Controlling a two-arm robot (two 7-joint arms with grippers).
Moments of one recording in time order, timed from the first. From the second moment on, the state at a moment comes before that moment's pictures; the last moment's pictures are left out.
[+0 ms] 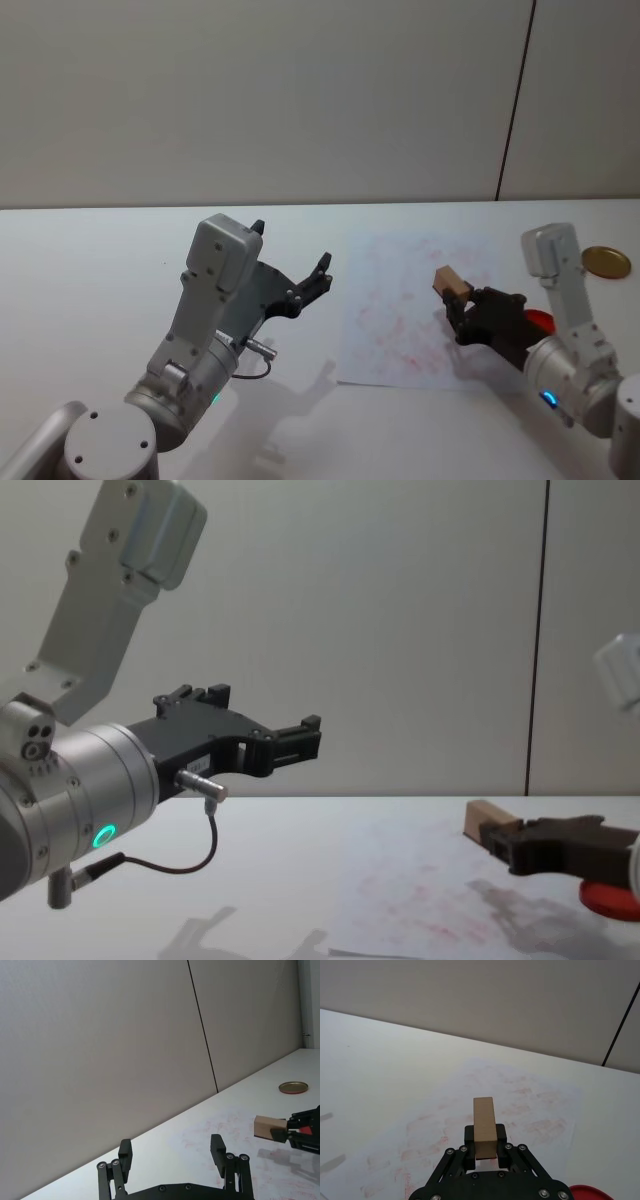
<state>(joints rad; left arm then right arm) -0.24 0.38 0.45 -1.63 -0.20 0.01 -0.01 0.29 0.20 -0.28 -1.32 0.19 0.15 0.26</state>
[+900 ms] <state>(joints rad) -0.24 0.38 0.45 -1.63 -0.20 0.01 -0.01 0.35 0.15 -0.31 -1.19 0.12 0.22 0.28</state>
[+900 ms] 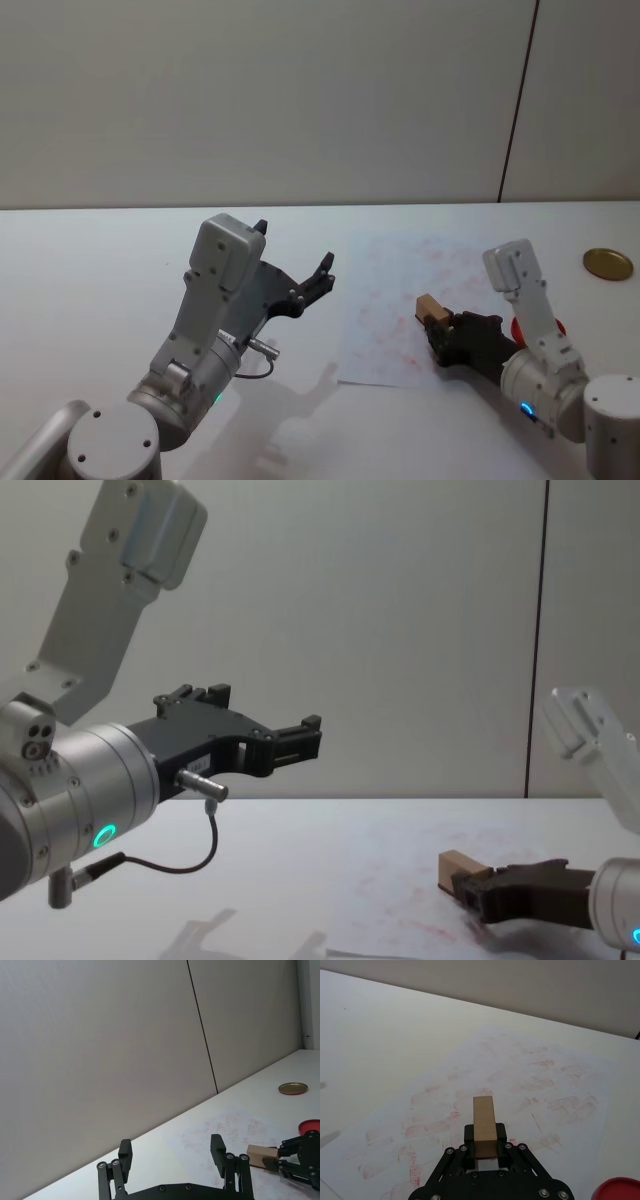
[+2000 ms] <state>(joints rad) -0.24 0.38 0.45 -1.63 -0.20 0.01 -0.01 0.33 0.18 -0.29 -1.32 0.18 0.16 0.25</state>
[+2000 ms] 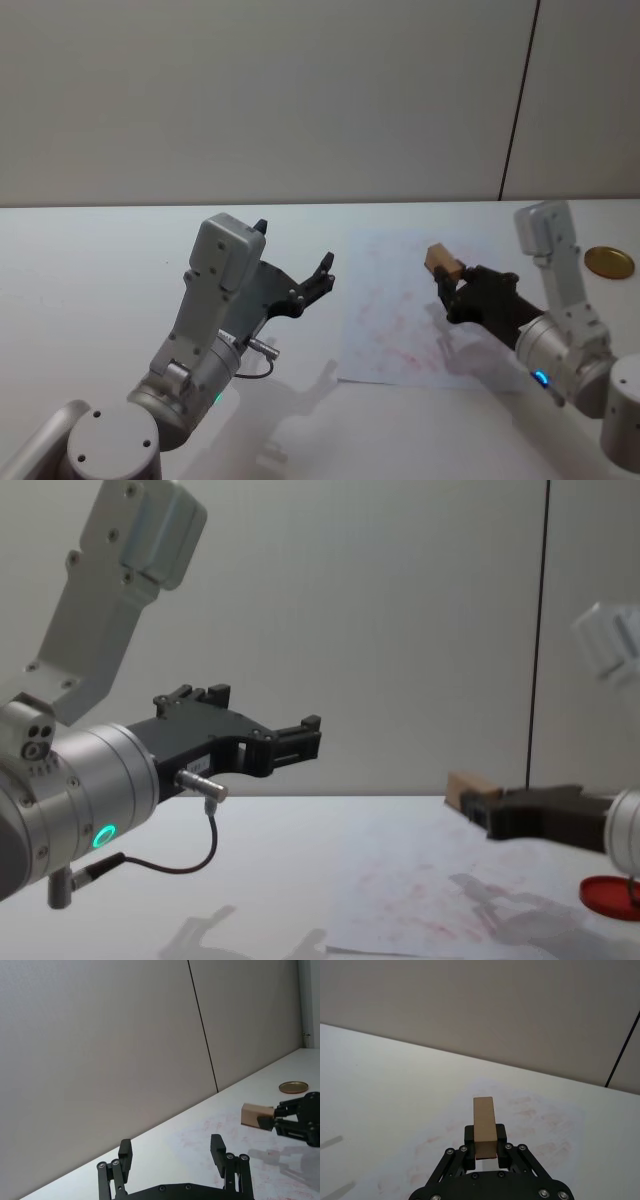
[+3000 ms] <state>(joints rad) -0.24 0.38 0.45 -1.63 -0.20 0.01 -0.01 0.24 0.31 -0.19 -1.43 0.23 0.19 0.24</state>
